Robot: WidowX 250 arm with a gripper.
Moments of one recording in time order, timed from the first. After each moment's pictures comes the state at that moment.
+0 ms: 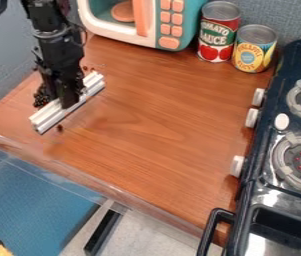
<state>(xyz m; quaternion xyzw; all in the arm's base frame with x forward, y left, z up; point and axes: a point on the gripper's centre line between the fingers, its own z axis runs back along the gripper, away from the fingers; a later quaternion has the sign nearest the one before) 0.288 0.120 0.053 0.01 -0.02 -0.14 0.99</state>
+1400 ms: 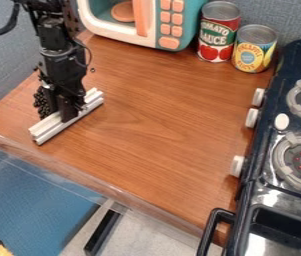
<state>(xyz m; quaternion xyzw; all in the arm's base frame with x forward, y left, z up) 0.286 0.138 0.025 0.05 0.00 -0.14 0.99</state>
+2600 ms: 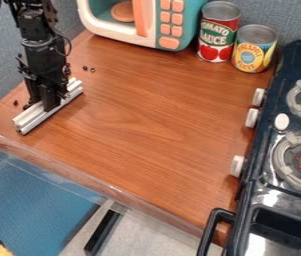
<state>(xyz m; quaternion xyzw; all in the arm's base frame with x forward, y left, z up) 0.292 0.168 0.024 0.06 0.00 -0.09 0.99</state>
